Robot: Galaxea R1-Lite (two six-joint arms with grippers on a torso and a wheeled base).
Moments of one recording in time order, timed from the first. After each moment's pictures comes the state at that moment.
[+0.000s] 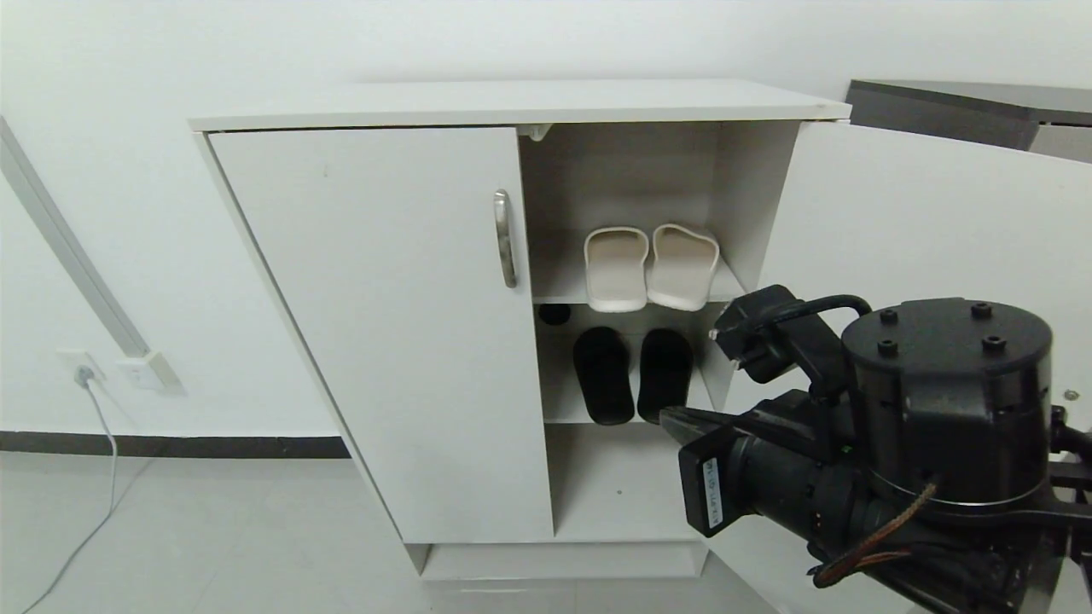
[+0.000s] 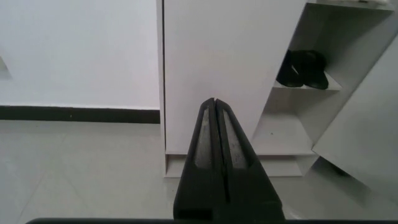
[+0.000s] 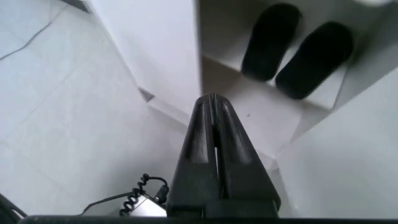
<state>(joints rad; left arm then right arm) 0.00 0.00 0.00 0.00 -0.01 -0.09 1.00 1.56 -0.86 -0.38 -0.42 0.17</state>
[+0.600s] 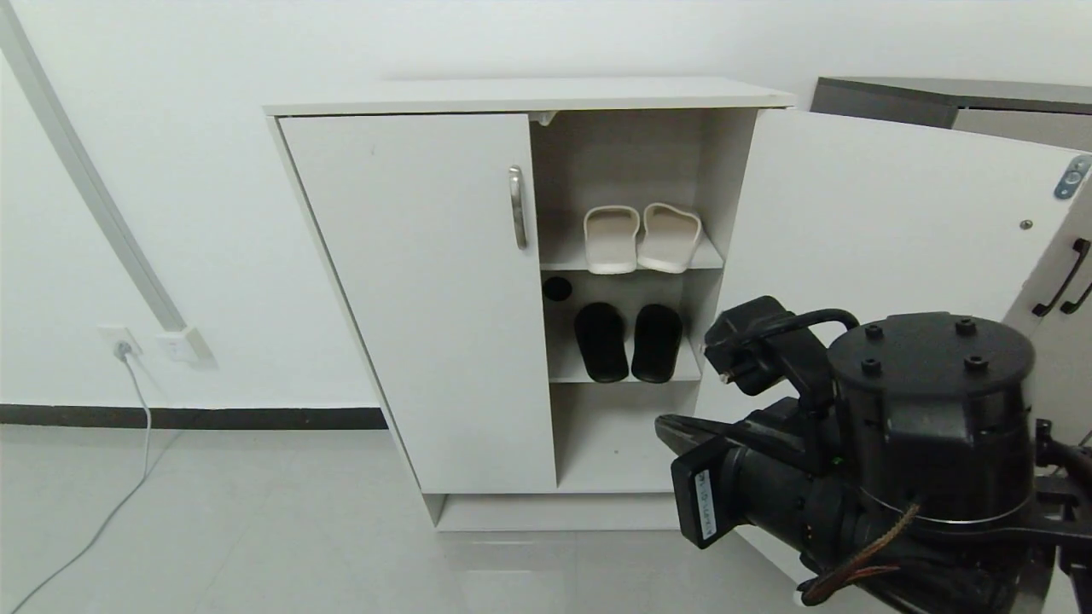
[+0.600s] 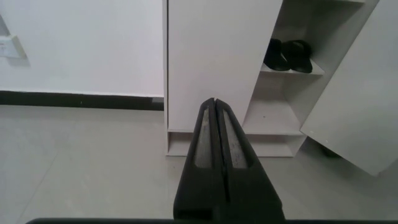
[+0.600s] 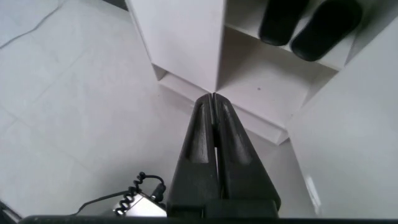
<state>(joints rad) 0.00 0.00 0.00 0.00 -0.01 -0.09 1.00 1.58 -0.85 -0.39 -0.43 0.17</state>
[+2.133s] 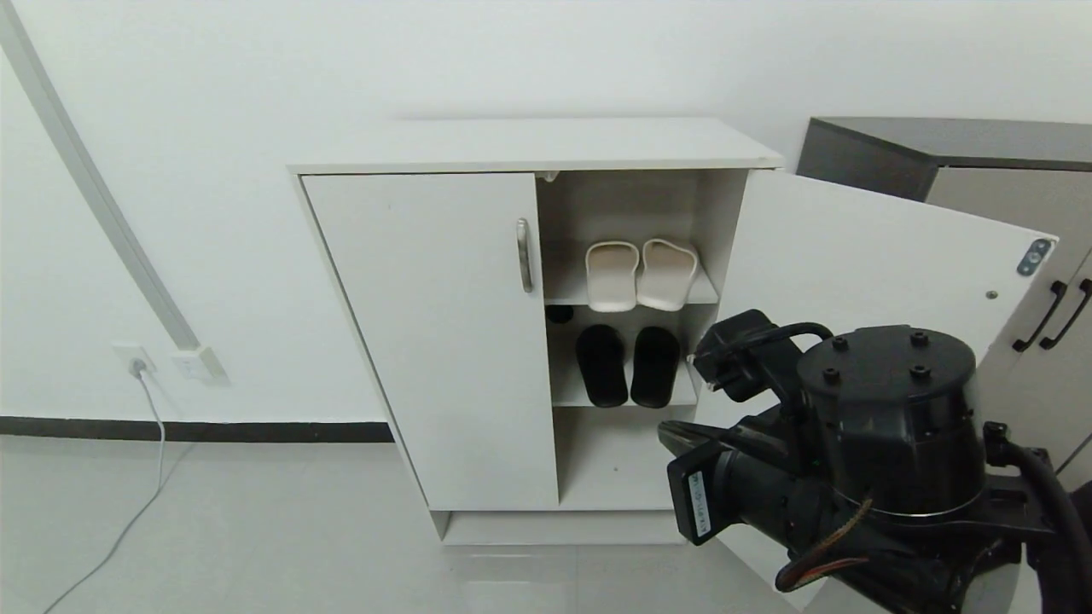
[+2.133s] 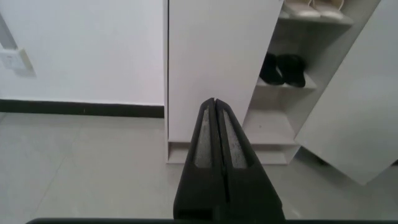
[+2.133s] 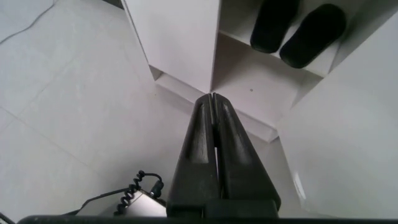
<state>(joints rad) 0.00 0.00 0.00 0.00 0.00 -0.09 0.98 1.61 -0.84 -0.40 -0.43 0.17</state>
